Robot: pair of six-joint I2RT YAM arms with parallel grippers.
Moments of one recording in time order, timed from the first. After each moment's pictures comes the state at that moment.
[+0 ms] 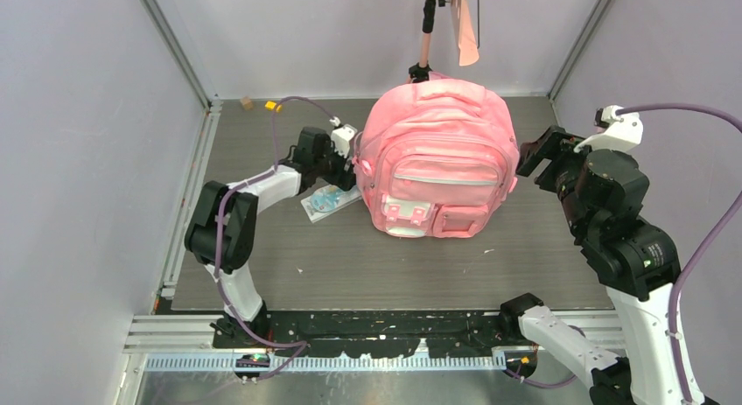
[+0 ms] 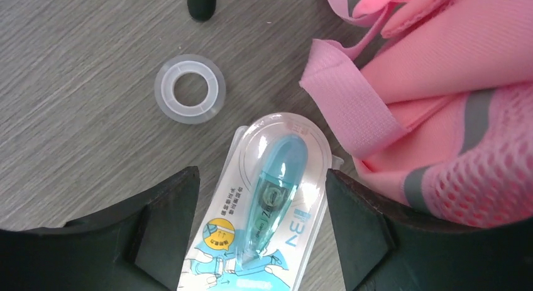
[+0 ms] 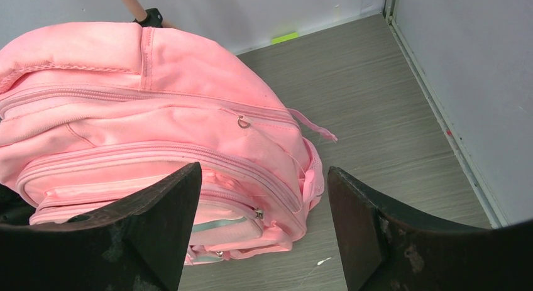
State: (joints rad) left arm -0.37 1.78 1.10 0.01 0.32 0.16; right arm 0.36 0.83 1.48 -0.89 0.47 0.36
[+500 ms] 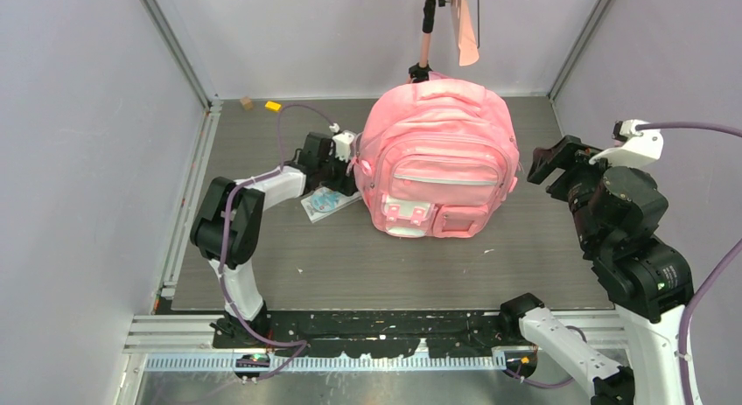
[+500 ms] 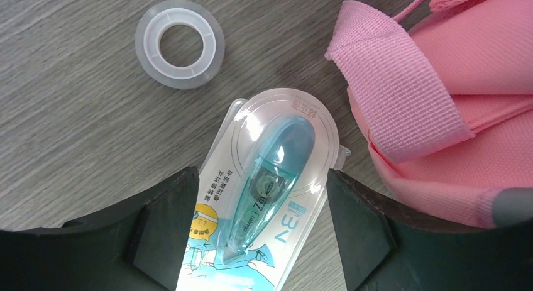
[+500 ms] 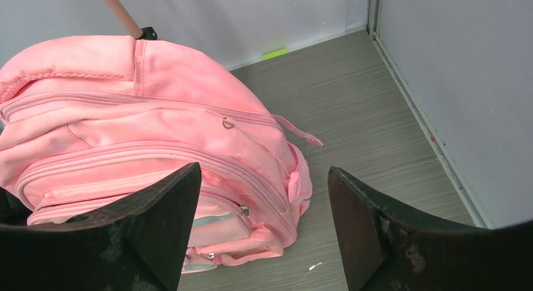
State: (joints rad) left arm -0.40 1.84 1.12 -0.04 0.25 0.05; right arm 0.36 0.76 1.46 -0.89 0.51 0.34
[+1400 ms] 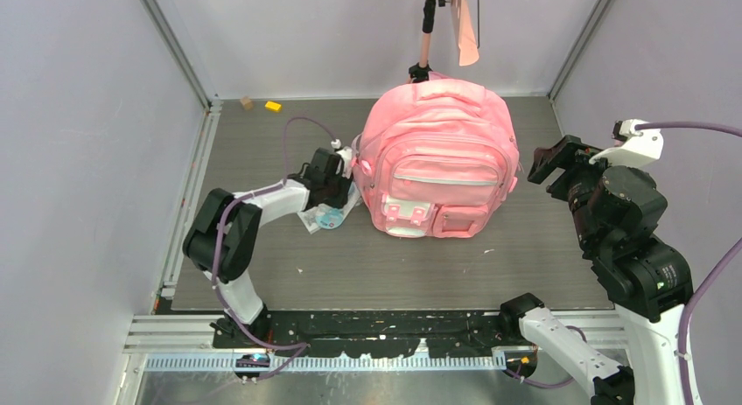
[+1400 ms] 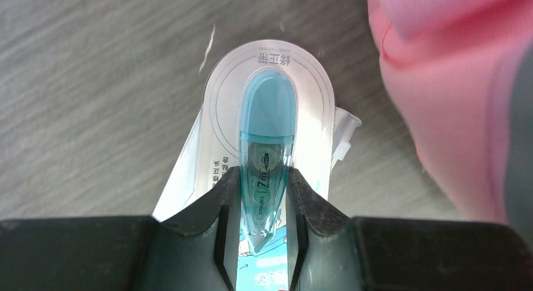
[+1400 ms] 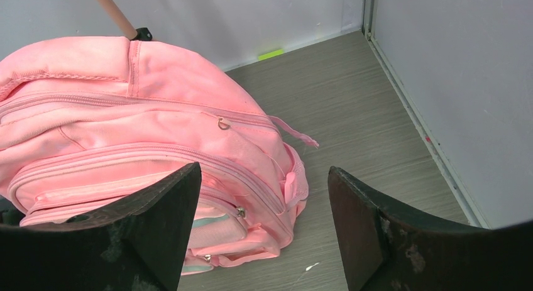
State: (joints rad) left arm -0.49 1.76 1.02 -0.11 0.03 -0.02; right arm 0.36 0.76 1.46 -0.89 0.53 0.34
